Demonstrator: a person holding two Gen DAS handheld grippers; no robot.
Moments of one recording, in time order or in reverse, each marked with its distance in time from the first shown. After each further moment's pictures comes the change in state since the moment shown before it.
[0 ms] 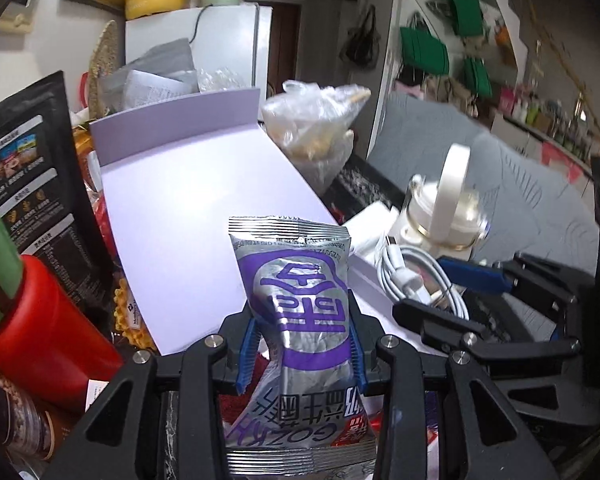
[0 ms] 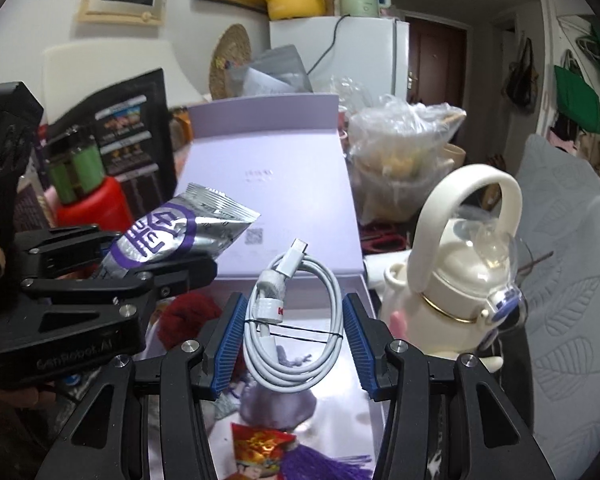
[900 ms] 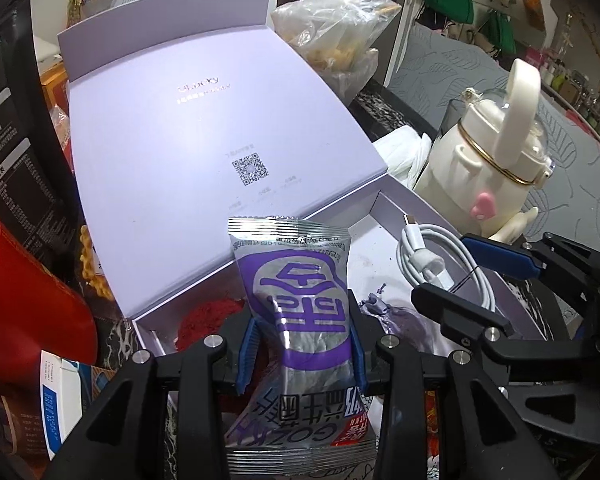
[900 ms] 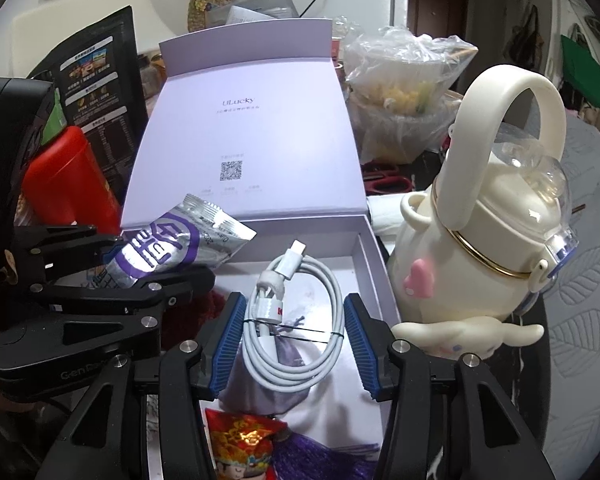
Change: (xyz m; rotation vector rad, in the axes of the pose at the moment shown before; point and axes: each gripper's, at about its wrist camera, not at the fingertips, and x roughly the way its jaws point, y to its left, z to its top) left arm 0.067 0.011 -0.019 -0.048 0.251 0.015; right arm 0.045 -0.003 -0.013 0.022 0.179 -0.018
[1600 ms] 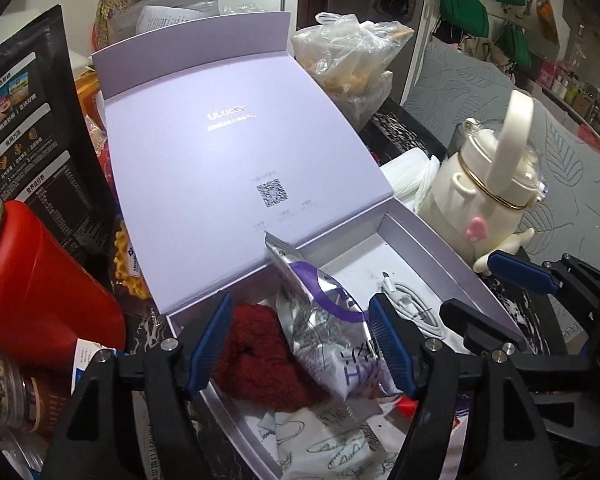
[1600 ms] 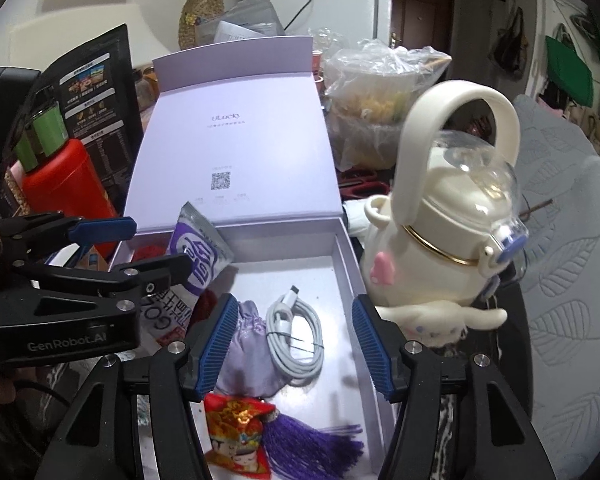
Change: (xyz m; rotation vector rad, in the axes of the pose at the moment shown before) left arm -0.028 -0.003 -0.001 -0.034 -0.054 0.060; right arm -0.028 -0.006 -0.008 0.030 -0.030 -0.040
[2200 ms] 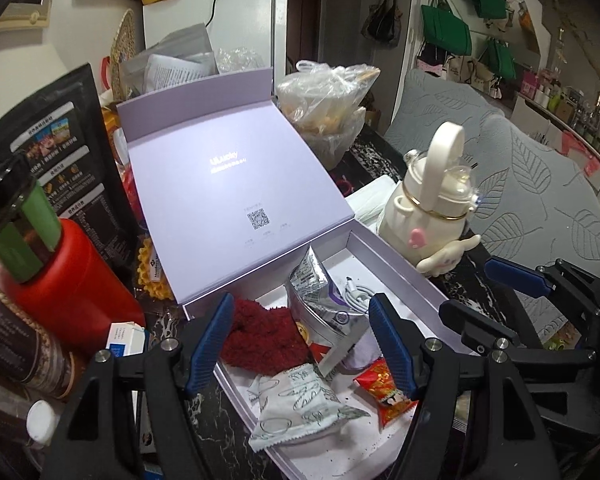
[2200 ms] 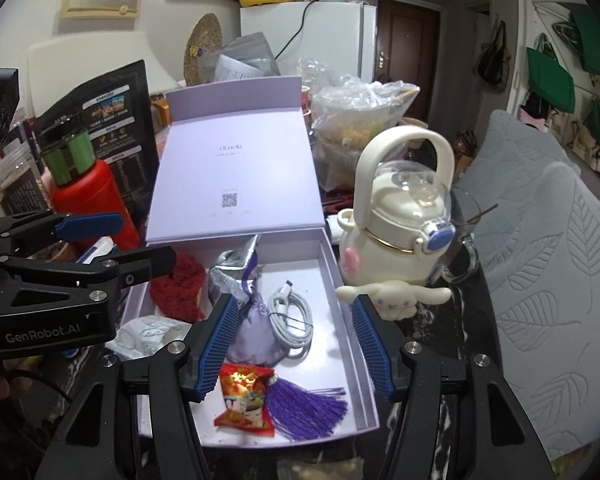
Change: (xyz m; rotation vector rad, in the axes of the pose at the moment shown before) left arm -0.076 -0.022 -0.013 0.030 -0.116 0.003; right arm -0.068 0.001 -0.012 0.006 -0.085 -0.030
